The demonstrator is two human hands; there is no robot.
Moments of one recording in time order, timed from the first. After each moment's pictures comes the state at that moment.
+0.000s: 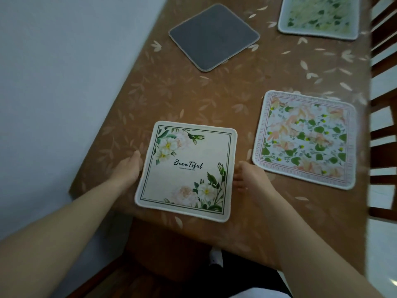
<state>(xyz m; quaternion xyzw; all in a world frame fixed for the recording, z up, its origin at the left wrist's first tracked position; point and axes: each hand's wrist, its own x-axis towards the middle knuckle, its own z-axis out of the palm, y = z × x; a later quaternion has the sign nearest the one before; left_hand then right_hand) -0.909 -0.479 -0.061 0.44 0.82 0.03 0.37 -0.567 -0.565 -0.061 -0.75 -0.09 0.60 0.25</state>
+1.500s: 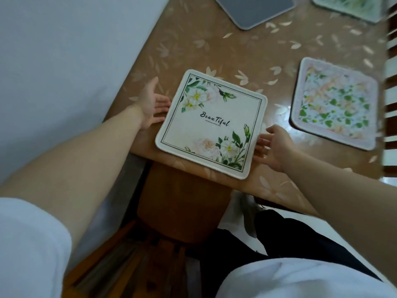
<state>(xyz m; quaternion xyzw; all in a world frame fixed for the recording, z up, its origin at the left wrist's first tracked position) -0.993 -0.447 -0.060 0.31 0.63 0.21 0.68 -0.682 -0.599 -0.040 -0.73 -0.01 0.57 0.37</state>
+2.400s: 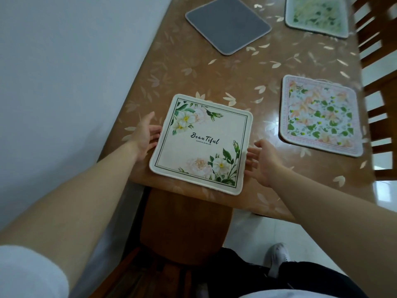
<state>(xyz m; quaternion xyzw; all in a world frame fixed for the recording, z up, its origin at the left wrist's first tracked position) -0.992 -0.452 -0.057 0.35 0.62 0.21 0.67 -0.691 -0.590 -0.046 -0.71 0.02 0.57 0.41</state>
